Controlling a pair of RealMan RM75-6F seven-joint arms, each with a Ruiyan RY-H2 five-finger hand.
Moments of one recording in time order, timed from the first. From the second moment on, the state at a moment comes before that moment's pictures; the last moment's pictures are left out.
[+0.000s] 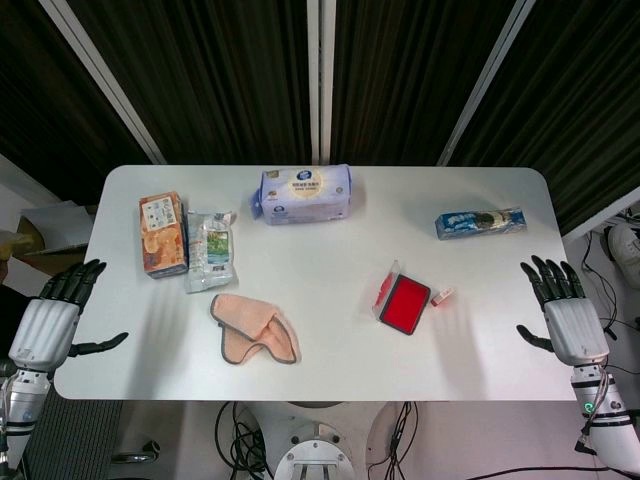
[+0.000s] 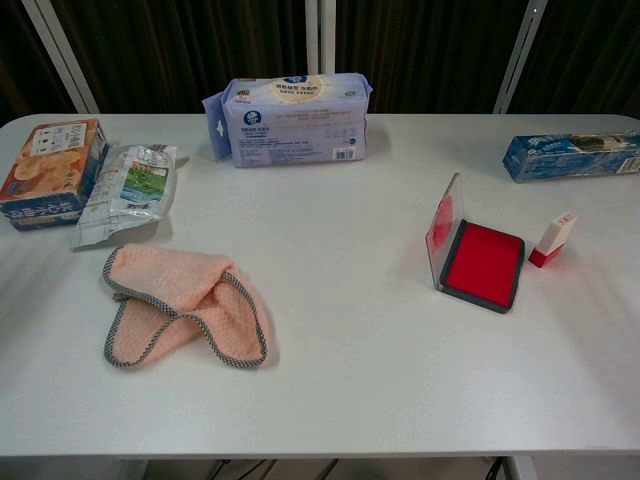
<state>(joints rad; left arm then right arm) -0.15 -1.15 -0.02 -1.54 1.60 1.50 0.02 0.18 -1.20 0.06 -1.47 -1.54 1.41 -0.01</state>
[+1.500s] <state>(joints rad) -0.15 -1.16 -0.01 -1.55 1.58 1.48 0.05 0.47 -1.34 0.03 -1.24 -1.64 1.07 -0.21</state>
